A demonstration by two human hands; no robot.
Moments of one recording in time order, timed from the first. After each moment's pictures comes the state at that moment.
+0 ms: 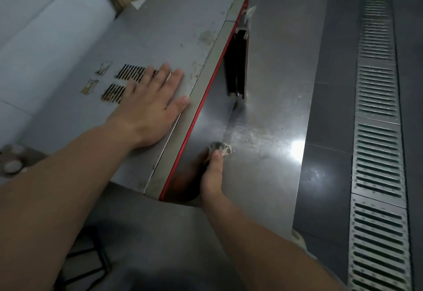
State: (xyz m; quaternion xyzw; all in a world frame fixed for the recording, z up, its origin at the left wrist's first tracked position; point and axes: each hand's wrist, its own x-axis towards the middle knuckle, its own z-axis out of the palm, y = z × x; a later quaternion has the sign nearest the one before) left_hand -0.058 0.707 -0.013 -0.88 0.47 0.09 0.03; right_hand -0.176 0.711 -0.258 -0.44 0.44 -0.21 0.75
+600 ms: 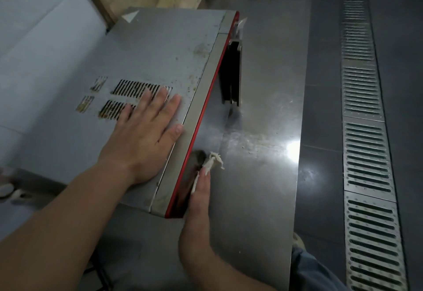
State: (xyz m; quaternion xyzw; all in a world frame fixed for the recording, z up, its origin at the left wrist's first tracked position) left_hand -0.073 0.735 -0.012 -0.86 0.50 0.08 -0.01; right_hand -0.216 0.773 -0.148 -0.38 0.33 -0.37 0.78
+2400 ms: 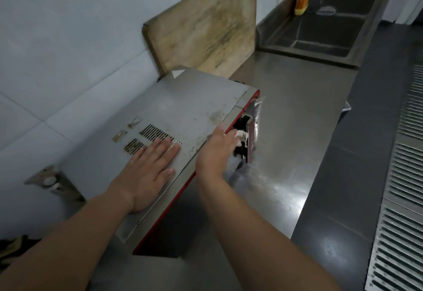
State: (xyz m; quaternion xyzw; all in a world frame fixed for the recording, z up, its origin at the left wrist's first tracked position) left_hand -0.087 0.721 0.003 -0.91 0.40 0.11 0.03; right_hand -0.135 0.557 -0.022 -0.52 0.42 -0.23 0.71
